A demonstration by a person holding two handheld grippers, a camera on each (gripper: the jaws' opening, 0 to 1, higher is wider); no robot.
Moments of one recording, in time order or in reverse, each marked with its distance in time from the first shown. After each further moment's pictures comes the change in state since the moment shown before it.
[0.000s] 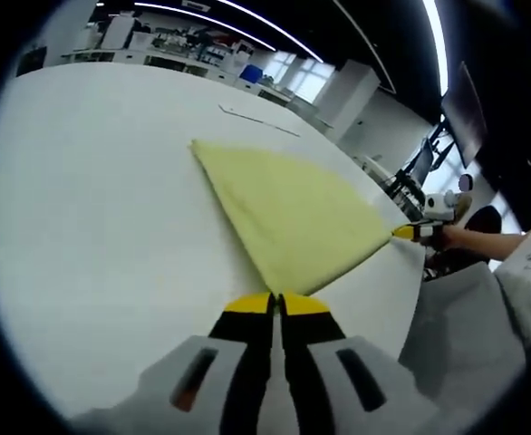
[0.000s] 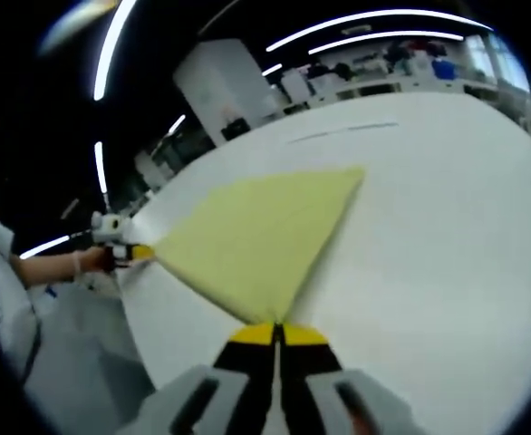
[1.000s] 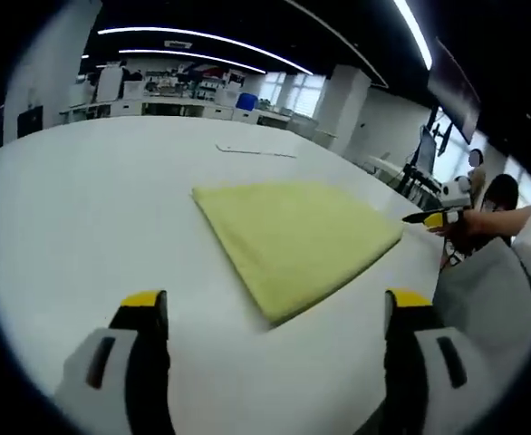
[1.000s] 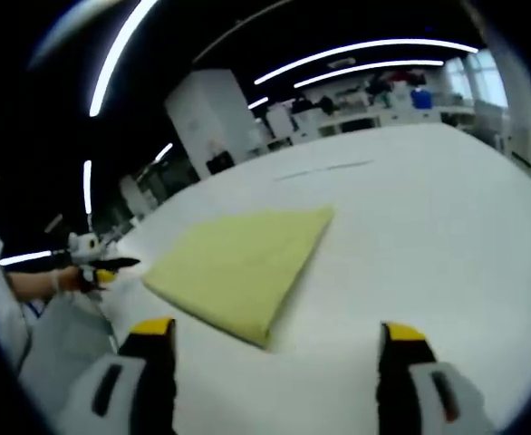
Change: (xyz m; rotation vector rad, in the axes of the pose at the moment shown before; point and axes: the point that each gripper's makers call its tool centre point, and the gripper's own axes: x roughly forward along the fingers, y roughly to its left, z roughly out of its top) left arm -0.029 -0.028 0.022 0.245 -0.116 0.137; right arm -0.036 -0.017 0.016 -0.010 -0.188 -0.127
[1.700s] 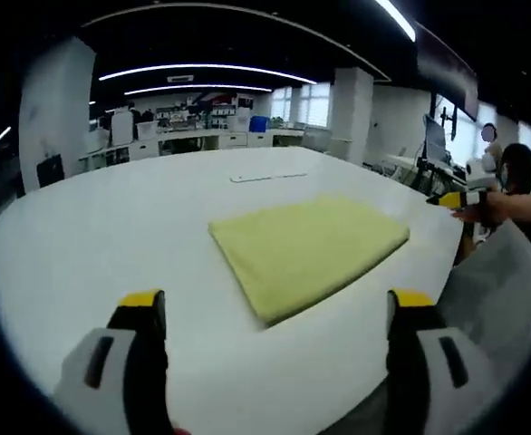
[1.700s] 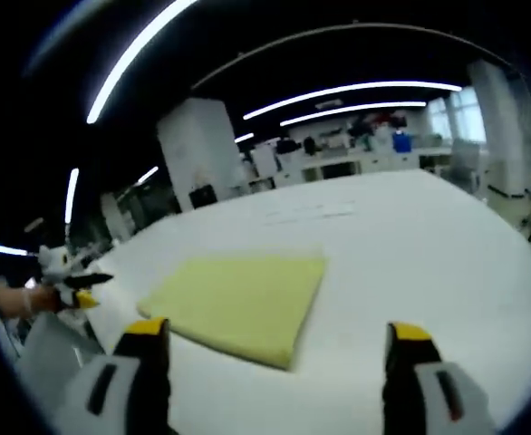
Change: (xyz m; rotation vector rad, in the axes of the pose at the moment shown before) left arm -0.038 -0.025 0.018 0.129 -0.079 0.138; right arm -0.032 0.045 0.033 -0.067 -0.196 -0.136
